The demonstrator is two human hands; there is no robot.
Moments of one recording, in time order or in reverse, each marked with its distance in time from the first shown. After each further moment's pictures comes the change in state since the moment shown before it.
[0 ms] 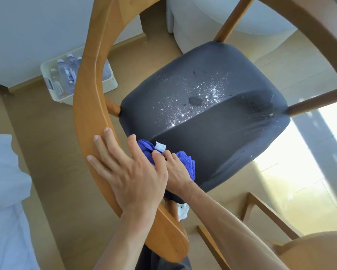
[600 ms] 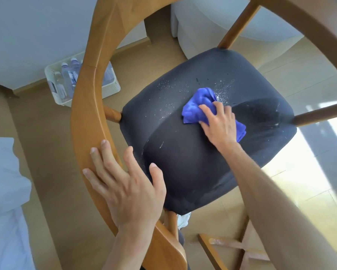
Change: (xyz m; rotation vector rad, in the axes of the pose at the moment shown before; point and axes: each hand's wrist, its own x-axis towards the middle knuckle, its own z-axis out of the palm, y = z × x) left_hand -0.001 0.000 0.001 0.007 0.005 -0.029; right_hand 0.053 0.161 -0.064 -0.171 -0.005 0.493
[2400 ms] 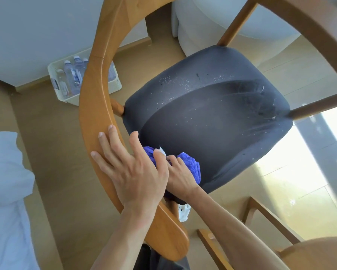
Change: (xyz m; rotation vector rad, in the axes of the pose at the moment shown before) left_hand 0.001 -0.002 -0.001 -0.061 0.023 0.036; right_hand -0.136 -0.116 0.028 0.253 -0.058 -0.504
